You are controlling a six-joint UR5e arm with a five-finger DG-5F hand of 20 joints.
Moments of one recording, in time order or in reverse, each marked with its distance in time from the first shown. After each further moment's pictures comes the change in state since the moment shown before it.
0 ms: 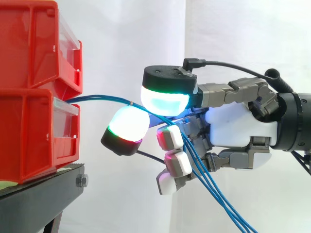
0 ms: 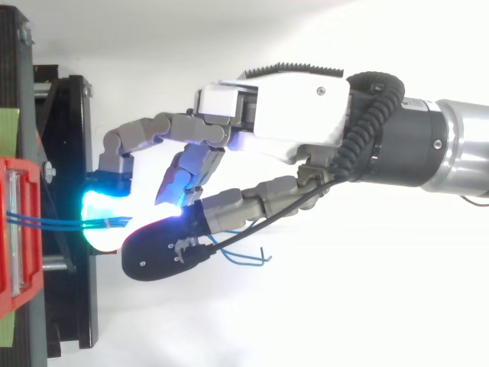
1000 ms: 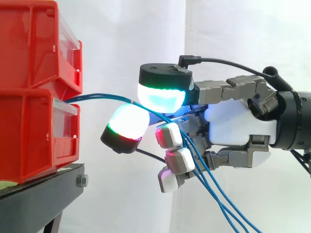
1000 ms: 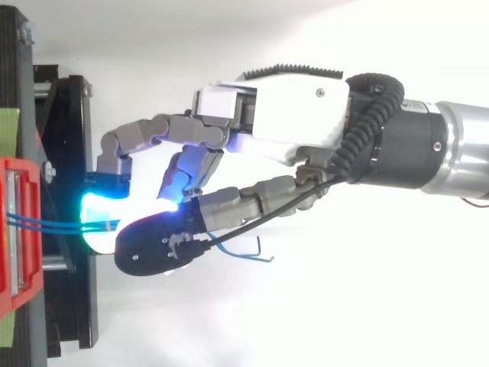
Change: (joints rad) arm 0.002 -0.001 0.003 0.002 0.004 -0.002
